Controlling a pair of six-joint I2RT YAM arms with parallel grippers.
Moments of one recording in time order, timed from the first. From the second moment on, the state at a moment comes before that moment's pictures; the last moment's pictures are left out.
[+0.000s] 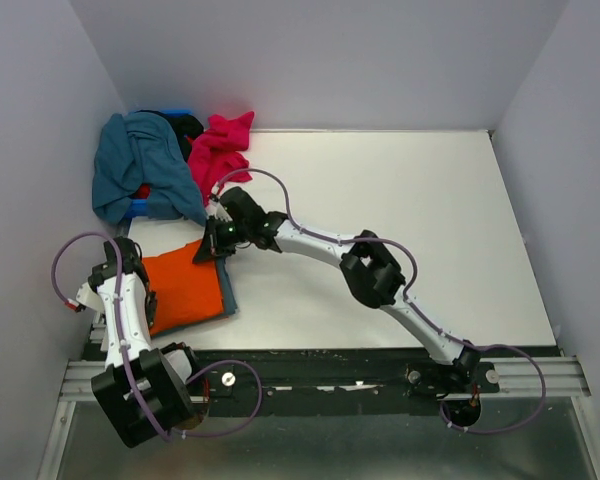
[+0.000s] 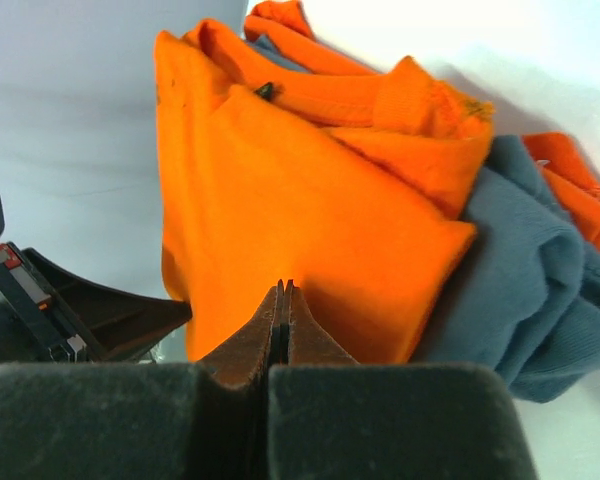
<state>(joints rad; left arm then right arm) 0.46 1.01 0.74 -1.17 -0.38 -1.10 0.99 2.58 2.21 -0.15 -0.54 0.89</state>
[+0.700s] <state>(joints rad) 0.43 0.83 0.85 -0.96 -0.23 -0.94 0.90 2.25 1.73 0.00 -0.51 0.89</state>
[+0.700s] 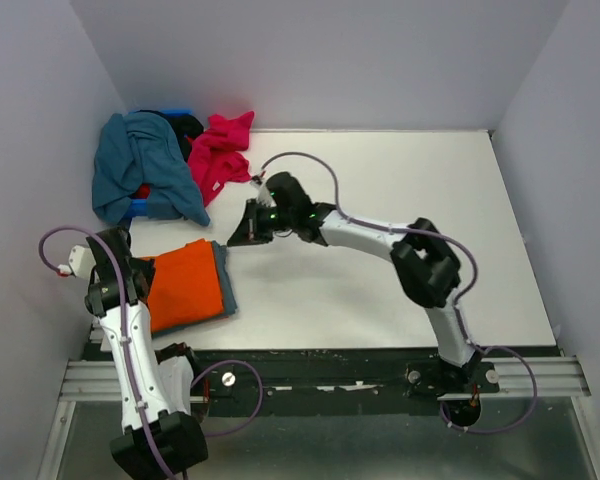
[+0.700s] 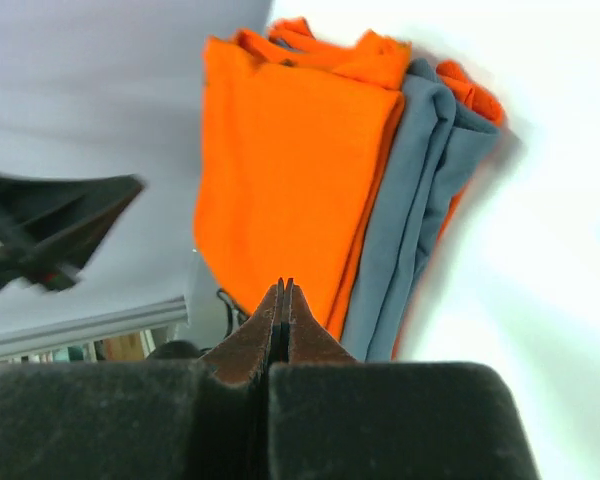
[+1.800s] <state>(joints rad) -0.63 1.23 0.71 0.18 -0.09 -0.61 0.56 0.67 0.39 0.00 0.32 0.52</state>
